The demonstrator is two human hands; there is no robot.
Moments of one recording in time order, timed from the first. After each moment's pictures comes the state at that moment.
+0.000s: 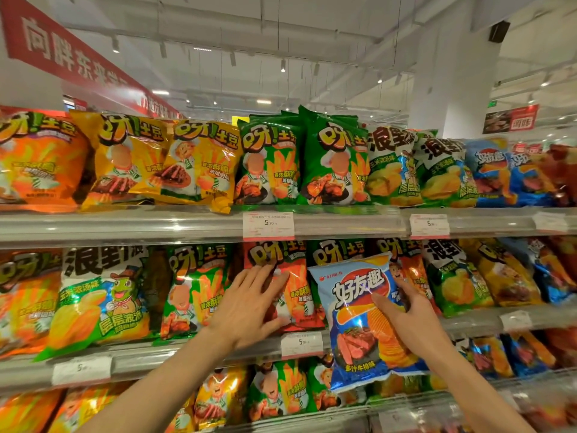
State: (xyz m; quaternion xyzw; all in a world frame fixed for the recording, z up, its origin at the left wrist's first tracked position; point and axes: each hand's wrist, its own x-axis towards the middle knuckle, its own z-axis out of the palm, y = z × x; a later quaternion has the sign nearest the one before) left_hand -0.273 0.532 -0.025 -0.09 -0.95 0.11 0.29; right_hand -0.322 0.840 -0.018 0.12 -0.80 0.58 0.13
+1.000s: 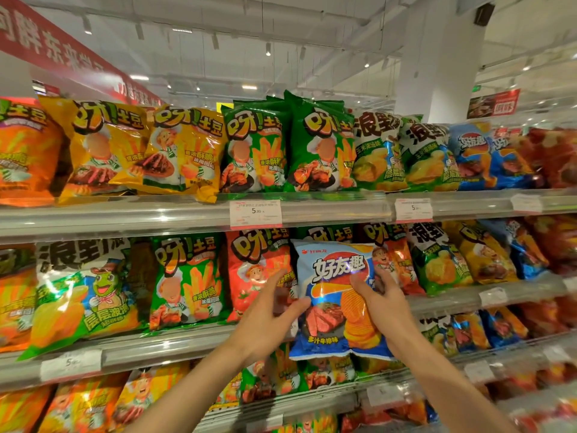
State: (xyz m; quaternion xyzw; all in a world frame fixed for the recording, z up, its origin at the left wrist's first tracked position) left_hand -0.236 0.589 -0.032 -0.07 -0.86 -0.49 0.15; right_hand -0.313 0.813 -0.030 0.10 -0.70 0.70 0.08
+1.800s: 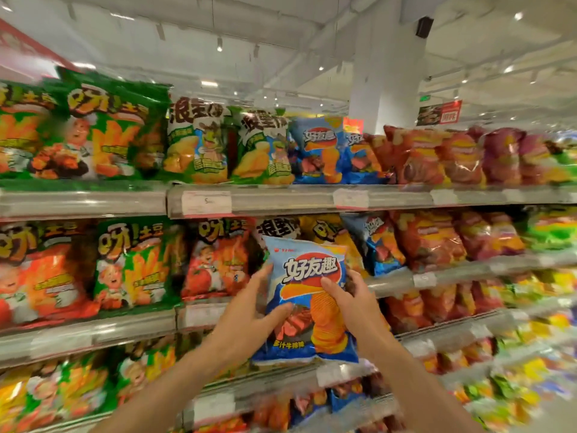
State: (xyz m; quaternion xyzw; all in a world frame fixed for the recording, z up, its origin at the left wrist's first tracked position) left_hand -0.341 0.943 -0.038 -0.13 -0.81 -0.55 0.13; right_hand -0.397 1.152 -0.035 0.08 -0.72 0.69 0.07
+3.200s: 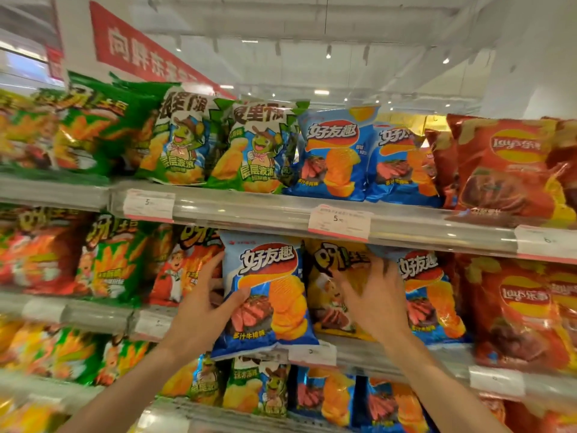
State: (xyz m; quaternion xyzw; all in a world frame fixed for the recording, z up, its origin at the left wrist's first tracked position) left_hand -0.450 1.003 -0.041 0.11 -0.80 -0.47 0.37; right_hand -0.624 1.236 -0.008 0.23 -0.88 0.33 0.24
